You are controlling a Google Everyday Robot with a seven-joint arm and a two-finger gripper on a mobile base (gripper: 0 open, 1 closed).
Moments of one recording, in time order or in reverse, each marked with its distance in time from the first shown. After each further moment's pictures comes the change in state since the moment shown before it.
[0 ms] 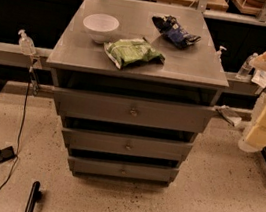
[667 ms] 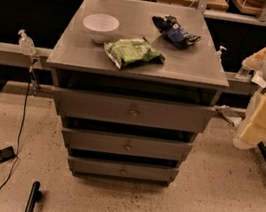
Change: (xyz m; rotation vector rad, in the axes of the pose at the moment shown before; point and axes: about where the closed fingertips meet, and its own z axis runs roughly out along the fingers) arm -0.004 -0.006 0.011 -0.011 -0.019 -0.021
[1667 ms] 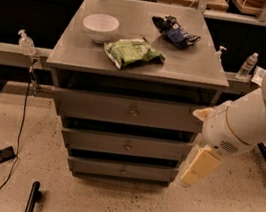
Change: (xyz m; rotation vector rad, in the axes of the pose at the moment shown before) arm -0.022 0.056 0.145 -0.075 -0.177 0.039
